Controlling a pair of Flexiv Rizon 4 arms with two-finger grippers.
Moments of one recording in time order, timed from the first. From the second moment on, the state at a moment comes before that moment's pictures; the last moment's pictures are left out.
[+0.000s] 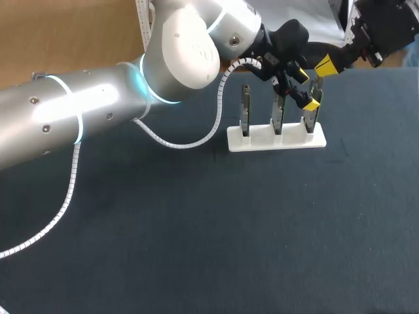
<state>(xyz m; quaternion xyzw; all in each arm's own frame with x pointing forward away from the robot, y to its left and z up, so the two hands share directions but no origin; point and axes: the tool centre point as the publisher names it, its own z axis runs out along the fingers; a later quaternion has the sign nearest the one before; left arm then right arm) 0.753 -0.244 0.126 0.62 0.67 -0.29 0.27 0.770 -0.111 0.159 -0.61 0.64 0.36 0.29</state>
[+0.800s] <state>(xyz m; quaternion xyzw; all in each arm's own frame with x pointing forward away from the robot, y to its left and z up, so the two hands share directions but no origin) 0.753 -0.244 0.126 0.62 0.67 -0.29 0.27 0.770 -0.111 0.147 -0.61 0.65 0.36 0.28</state>
